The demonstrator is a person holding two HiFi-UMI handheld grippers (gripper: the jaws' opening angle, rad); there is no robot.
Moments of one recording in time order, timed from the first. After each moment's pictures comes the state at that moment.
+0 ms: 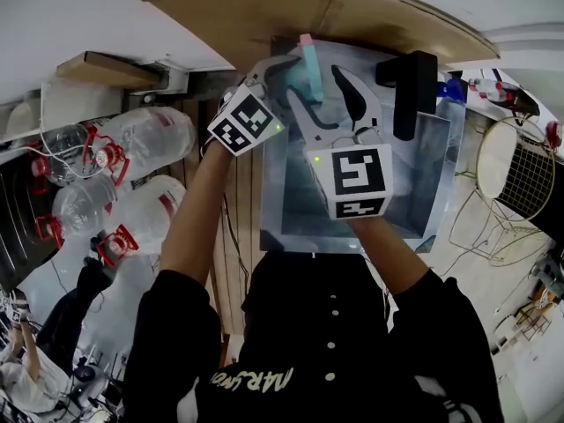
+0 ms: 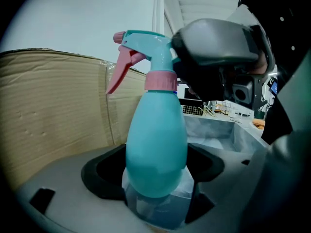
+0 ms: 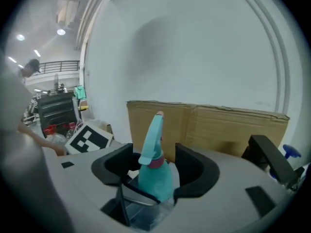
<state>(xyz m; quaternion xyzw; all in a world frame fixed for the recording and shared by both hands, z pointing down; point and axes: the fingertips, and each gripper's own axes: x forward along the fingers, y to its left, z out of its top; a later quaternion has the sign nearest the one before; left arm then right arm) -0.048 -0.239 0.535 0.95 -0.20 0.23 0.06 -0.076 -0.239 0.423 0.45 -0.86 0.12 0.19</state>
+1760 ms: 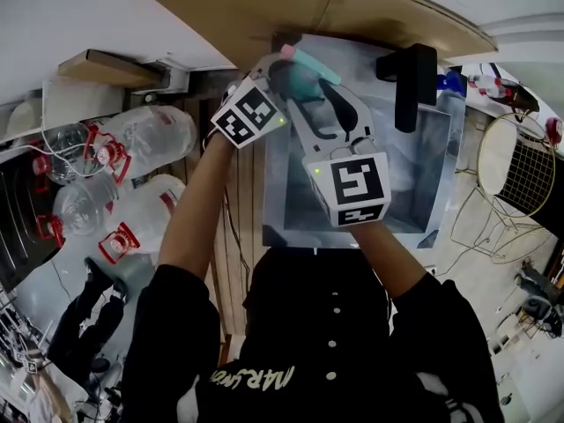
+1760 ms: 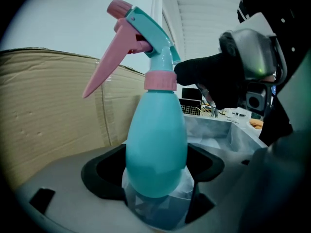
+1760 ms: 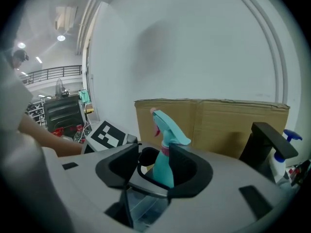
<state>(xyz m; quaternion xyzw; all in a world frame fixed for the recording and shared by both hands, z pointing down) -0.043 -0.234 0.535 0.95 -0.18 0.23 0.07 -0.084 -0.208 0.427 0.43 -0.87 0.13 0.18</state>
